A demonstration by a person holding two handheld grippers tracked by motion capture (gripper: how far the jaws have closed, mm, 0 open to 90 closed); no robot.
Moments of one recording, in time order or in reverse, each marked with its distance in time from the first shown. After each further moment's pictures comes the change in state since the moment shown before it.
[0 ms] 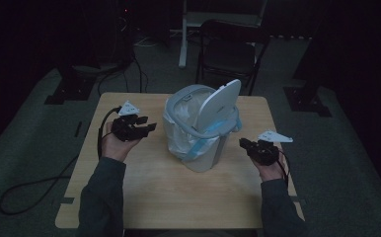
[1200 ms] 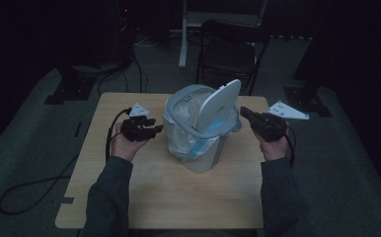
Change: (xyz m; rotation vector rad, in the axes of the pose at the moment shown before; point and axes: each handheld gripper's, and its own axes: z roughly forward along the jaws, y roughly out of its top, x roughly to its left) left arm -0.008 0.000 0.027 0.030 -0.018 0.010; right arm 0.013 0.098 -0.030 -0.269 0.083 -0.079
